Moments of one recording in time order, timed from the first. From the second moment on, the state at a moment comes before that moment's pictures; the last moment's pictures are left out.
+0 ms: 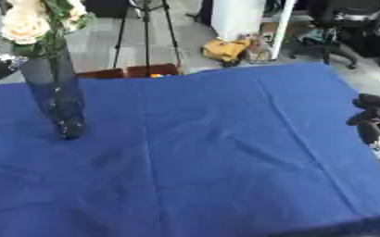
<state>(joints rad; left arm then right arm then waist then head) -0.74 0.42 -0.05 -1.27 -0.29 0.35 0.20 0.02 -0.45 -0.27 -1.86 -0.12 -0.27 0.28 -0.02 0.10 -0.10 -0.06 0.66</state>
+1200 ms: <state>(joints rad) -0.47 0.47 0.03 -1.61 -0.09 0.14 0.07 0.02 -0.44 -0.28 -1.85 -0.12 -0.27 0.28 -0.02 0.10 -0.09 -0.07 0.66</state>
